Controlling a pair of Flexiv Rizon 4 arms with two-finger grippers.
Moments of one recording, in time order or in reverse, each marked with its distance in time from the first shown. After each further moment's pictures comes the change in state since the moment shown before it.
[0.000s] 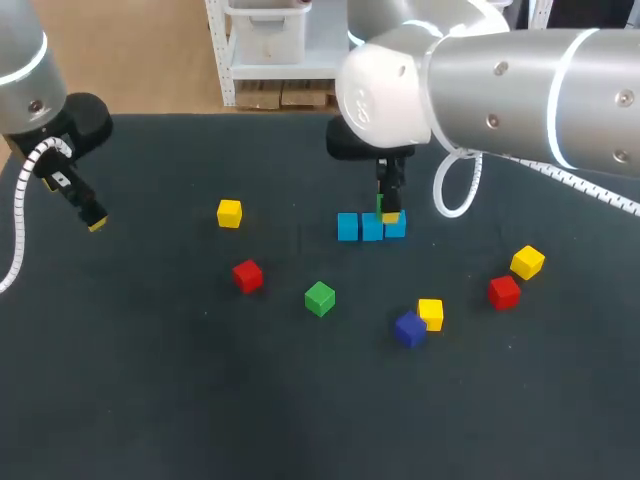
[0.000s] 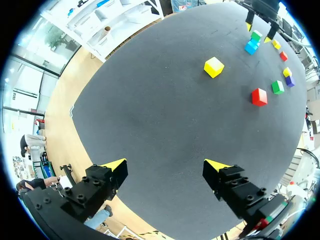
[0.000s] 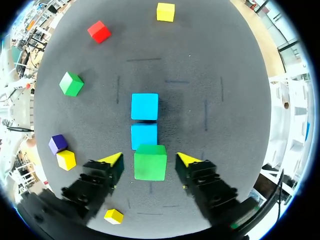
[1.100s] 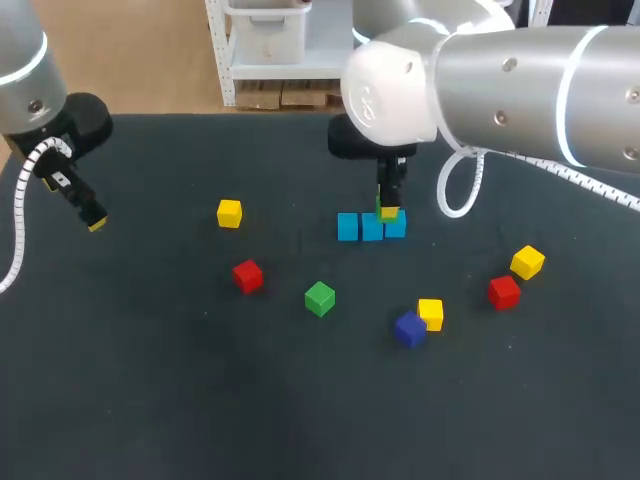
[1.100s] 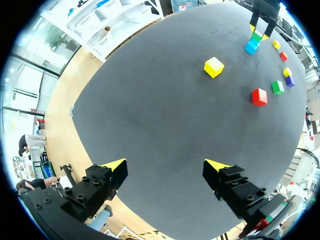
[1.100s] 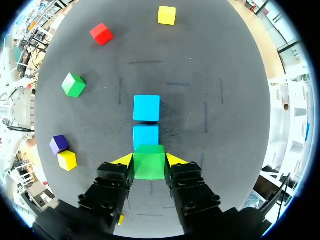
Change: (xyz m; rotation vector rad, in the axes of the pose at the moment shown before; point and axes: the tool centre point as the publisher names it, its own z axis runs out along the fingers) left arm 0.000 0.000 0.000 0.000 0.000 0.000; right arm -0.001 0.002 -0.002 -0.002 -0.024 -0.008
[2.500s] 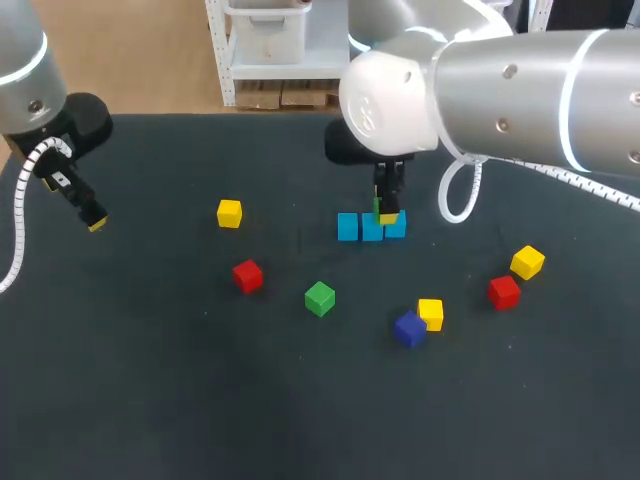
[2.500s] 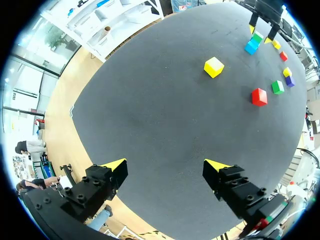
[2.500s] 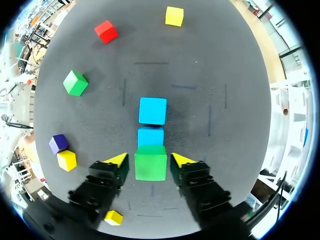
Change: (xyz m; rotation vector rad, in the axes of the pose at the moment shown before) left arm 0.000 0.000 0.000 0.000 0.000 0.000; right arm -0.003 0.004 0.002 0.014 0.008 -0.033
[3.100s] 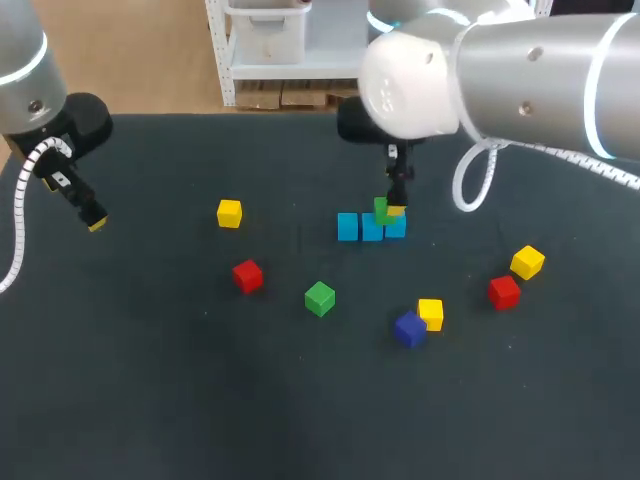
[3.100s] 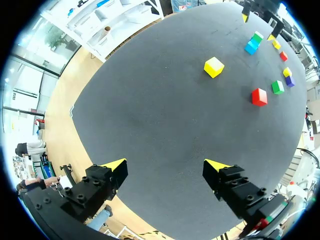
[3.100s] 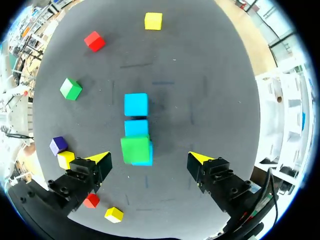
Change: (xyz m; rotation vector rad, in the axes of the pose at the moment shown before) left arm 0.000 0.000 0.000 0.000 0.000 0.000; right arm 0.015 -0.017 -0.023 0.045 -0.044 0.110
